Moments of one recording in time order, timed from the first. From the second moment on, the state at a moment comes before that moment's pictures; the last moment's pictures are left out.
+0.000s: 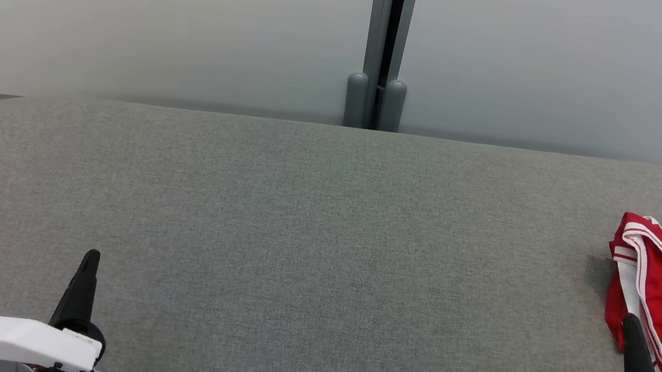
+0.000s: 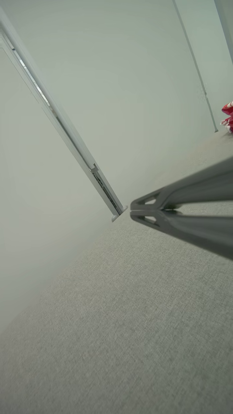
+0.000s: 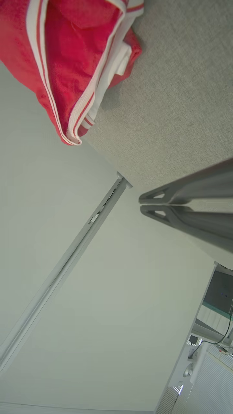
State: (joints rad) left arm -0.01 0.11 -0.01 0.20 -1.08 -0.05 -0.02; right arm 0.05 -0.08 -0.08 0.05 1.02 0.13 0.11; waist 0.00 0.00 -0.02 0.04
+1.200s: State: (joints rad) left arm -0.06 0.08 0.06 0.23 -1.39 -0.10 0.06; right arm -0.04 -0.07 -0.09 0.16 1.37 0.13 0.11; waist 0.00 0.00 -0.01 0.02
